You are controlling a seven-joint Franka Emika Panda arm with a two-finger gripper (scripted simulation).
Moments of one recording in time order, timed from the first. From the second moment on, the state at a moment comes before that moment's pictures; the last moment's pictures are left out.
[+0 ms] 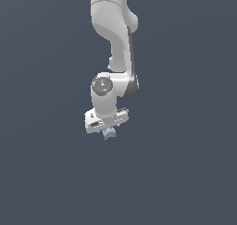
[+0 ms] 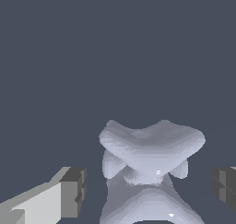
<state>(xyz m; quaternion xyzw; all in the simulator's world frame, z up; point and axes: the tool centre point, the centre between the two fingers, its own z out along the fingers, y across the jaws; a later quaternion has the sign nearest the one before) 0.012 -0.052 0.064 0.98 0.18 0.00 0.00</state>
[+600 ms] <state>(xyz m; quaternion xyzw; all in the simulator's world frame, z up) 0.013 -0.052 0.041 0.98 0.18 0.00 0.00</state>
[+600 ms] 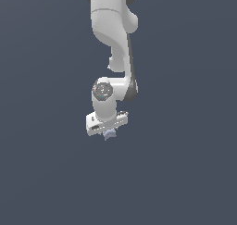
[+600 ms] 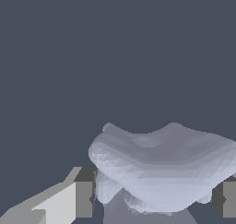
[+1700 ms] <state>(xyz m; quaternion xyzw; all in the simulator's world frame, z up) 0.002 -0.020 0.094 0.98 0.18 0.00 0.00</state>
